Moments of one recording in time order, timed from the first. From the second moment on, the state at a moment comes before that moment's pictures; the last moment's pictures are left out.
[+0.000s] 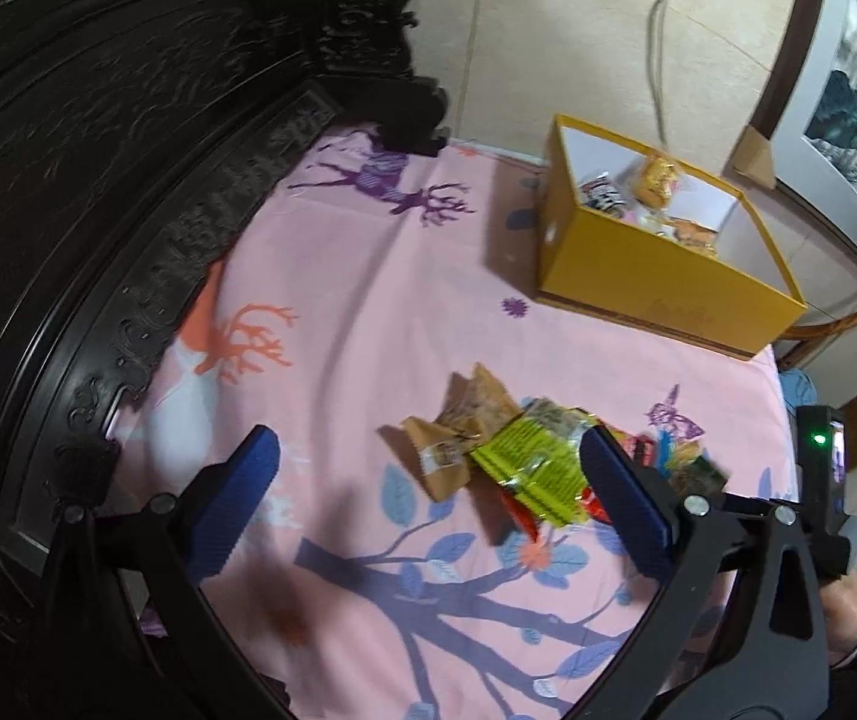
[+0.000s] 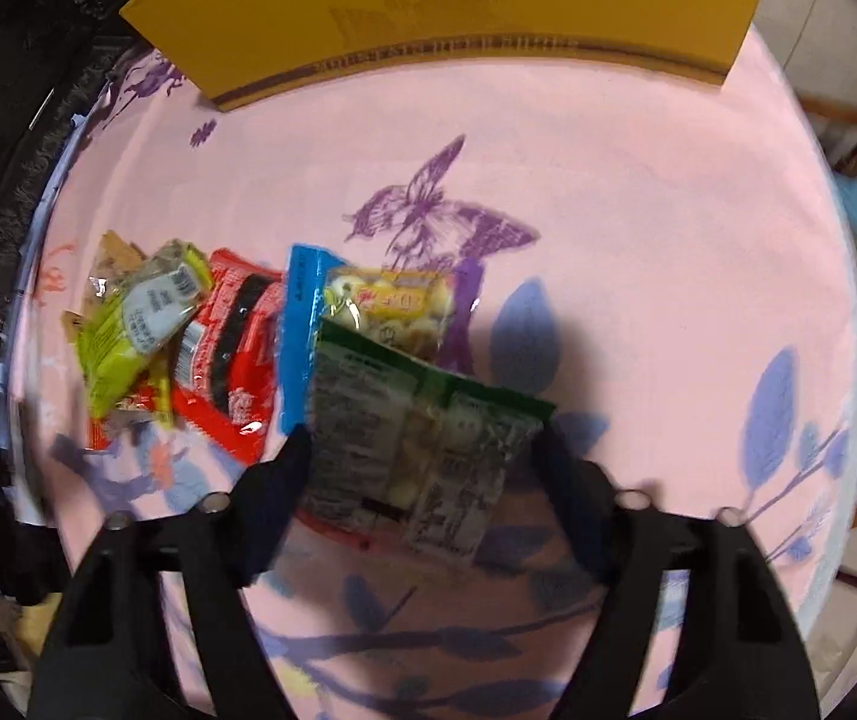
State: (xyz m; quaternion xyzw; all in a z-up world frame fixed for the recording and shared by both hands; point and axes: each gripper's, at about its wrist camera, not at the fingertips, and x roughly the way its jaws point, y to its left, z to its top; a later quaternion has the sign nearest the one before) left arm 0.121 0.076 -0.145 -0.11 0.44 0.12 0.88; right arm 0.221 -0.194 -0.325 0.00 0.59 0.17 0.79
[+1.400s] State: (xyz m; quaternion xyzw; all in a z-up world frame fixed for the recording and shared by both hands) left arm 0.228 -0.005 -0.269 0.10 0.56 -0.17 0.81; right arm 0.198 -0.258 -0.303 0.08 0.58 0.18 0.79
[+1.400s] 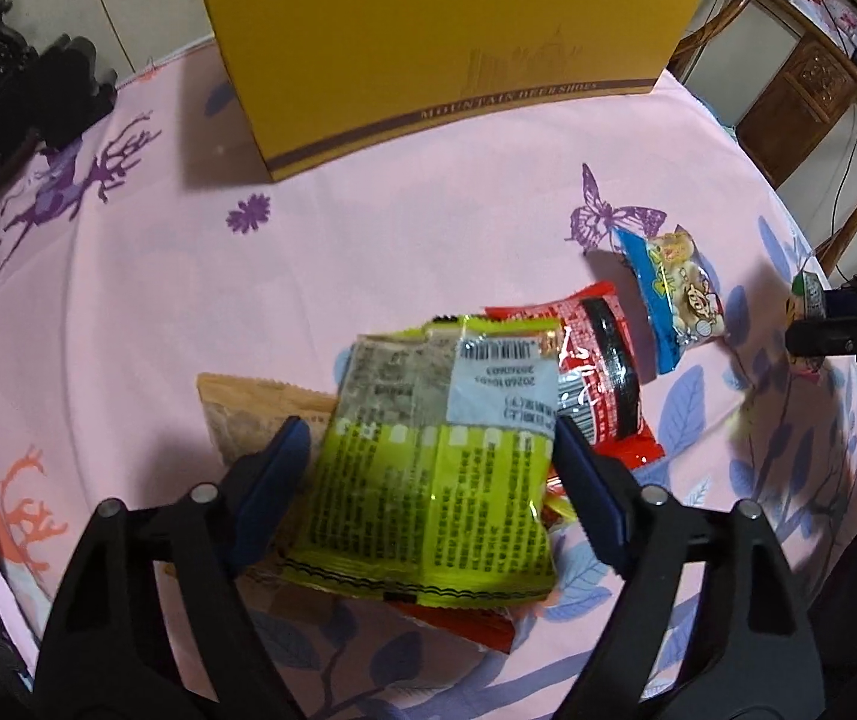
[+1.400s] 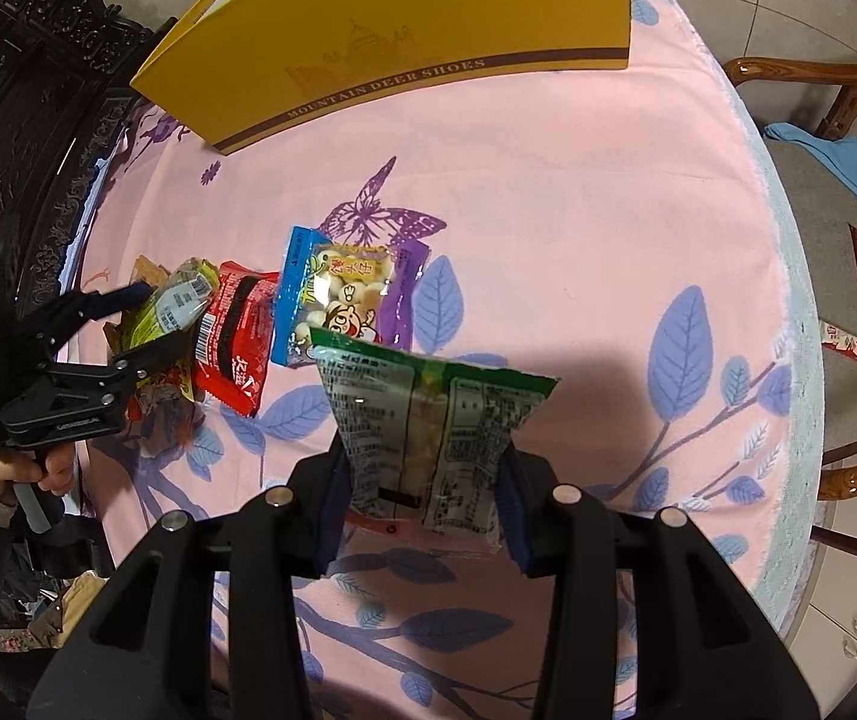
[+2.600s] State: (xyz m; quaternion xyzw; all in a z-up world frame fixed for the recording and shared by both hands) left arm 0.171 -0.001 -0.184 0.01 0.48 -0.08 0.87; right arm 0.195 -0.253 -0.270 0.08 0.54 0.21 0.81
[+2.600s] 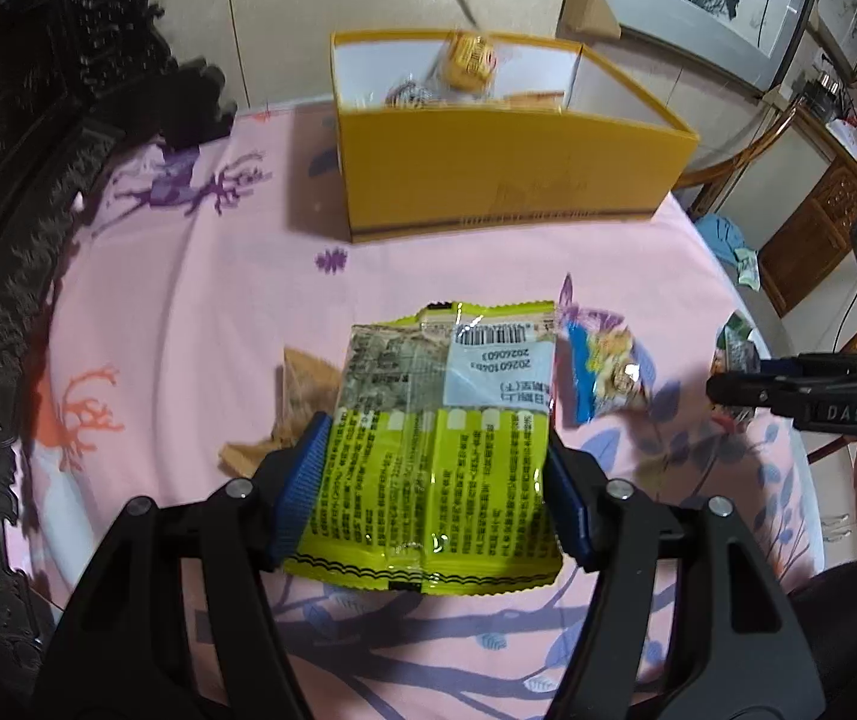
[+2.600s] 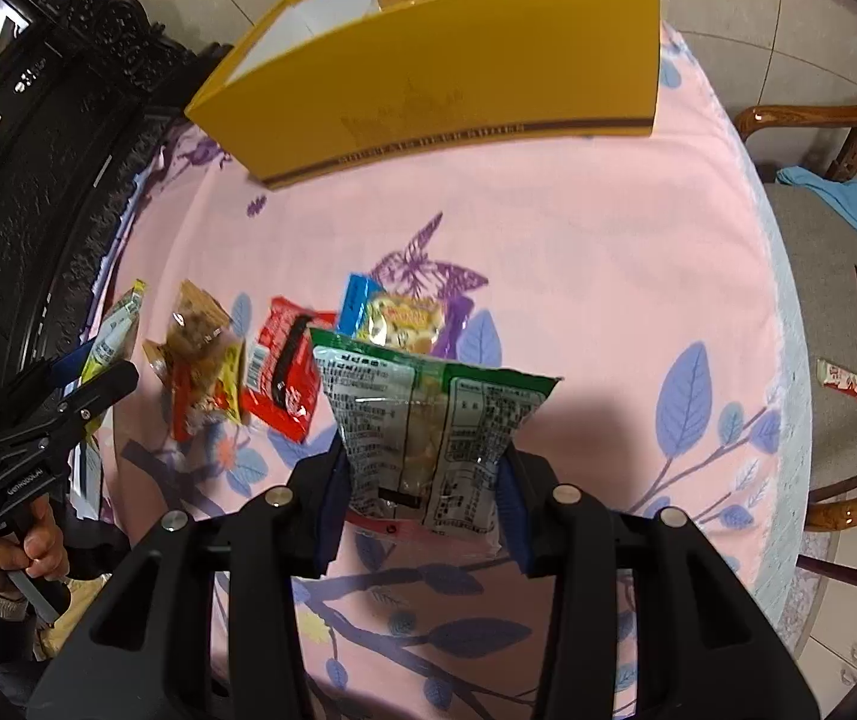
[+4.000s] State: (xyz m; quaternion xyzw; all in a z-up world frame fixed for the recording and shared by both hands) left arm 0.319 -0.011 0.000 -0.04 0.29 0.01 0.96; right arm 0.320 -0.275 -0.086 0.09 0.32 0.23 0.91
